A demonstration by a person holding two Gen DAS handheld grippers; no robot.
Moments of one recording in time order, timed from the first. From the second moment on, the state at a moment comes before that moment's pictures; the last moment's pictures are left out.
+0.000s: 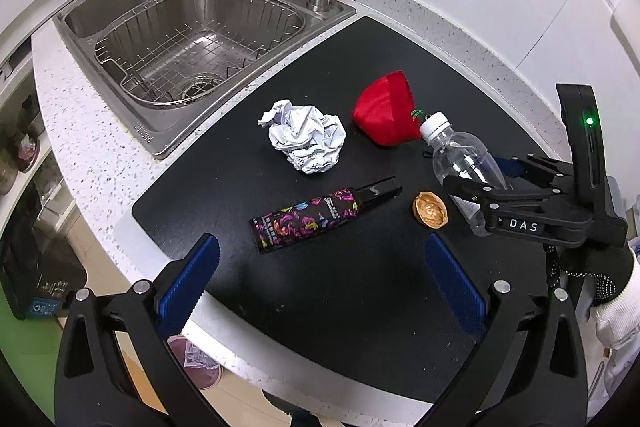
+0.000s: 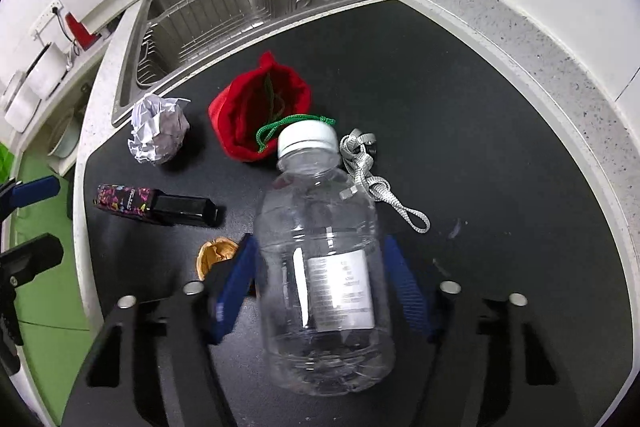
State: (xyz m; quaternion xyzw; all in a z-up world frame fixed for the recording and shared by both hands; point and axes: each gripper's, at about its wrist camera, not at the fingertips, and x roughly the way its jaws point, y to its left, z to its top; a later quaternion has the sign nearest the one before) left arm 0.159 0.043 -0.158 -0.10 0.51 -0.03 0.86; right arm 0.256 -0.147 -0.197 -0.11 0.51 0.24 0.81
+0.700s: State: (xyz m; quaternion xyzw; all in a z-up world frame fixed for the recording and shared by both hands) left arm 0.199 0.048 -0.202 0.00 0.54 -0.10 0.84; right arm 0.236 -0.178 -0.149 -0.05 0.49 0.23 0.84
